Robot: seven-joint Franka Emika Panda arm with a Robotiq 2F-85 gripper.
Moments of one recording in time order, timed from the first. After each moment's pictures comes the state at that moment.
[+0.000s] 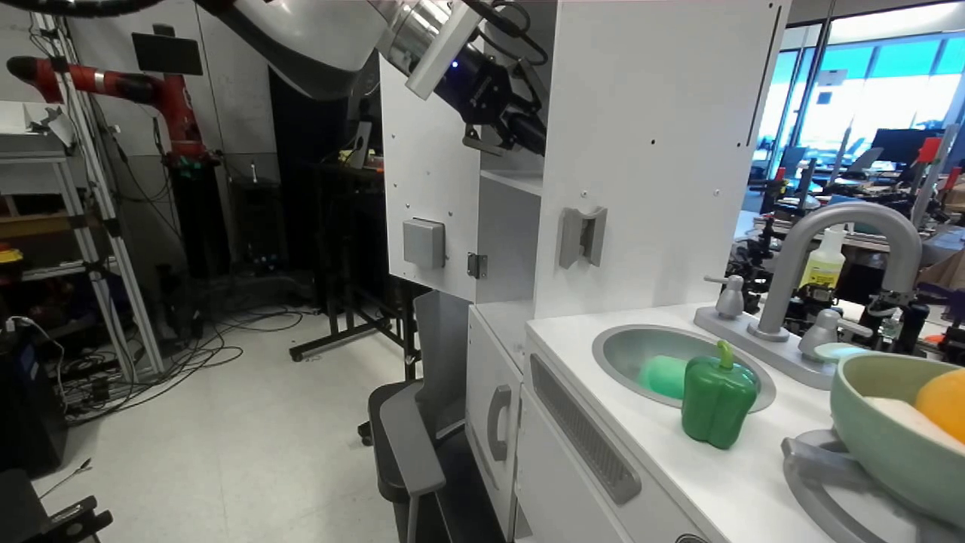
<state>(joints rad) 0.23 0.77 -0.09 -1.15 -1.00 2.21 -0.05</state>
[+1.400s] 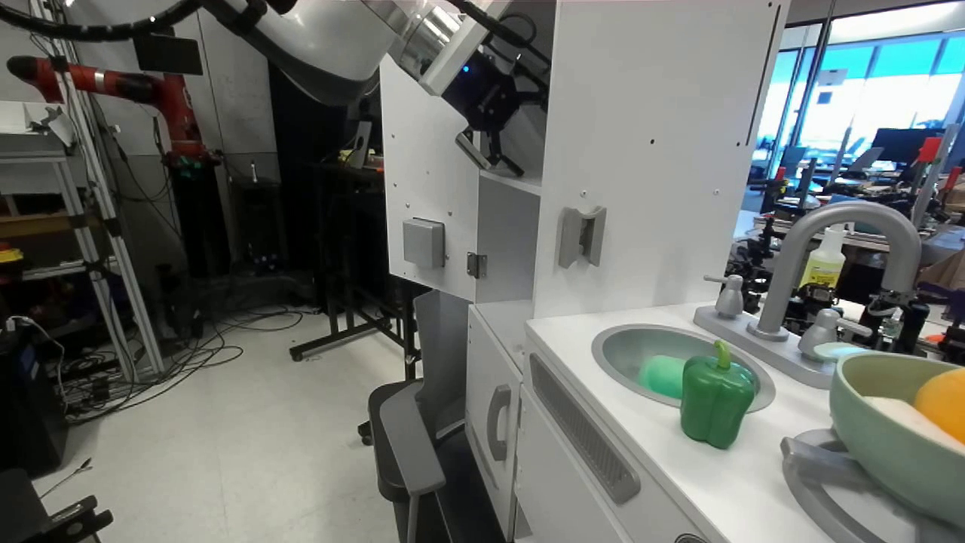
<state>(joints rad) 0.20 0.86 -0.05 -1.02 -0.95 2.15 -0.24</state>
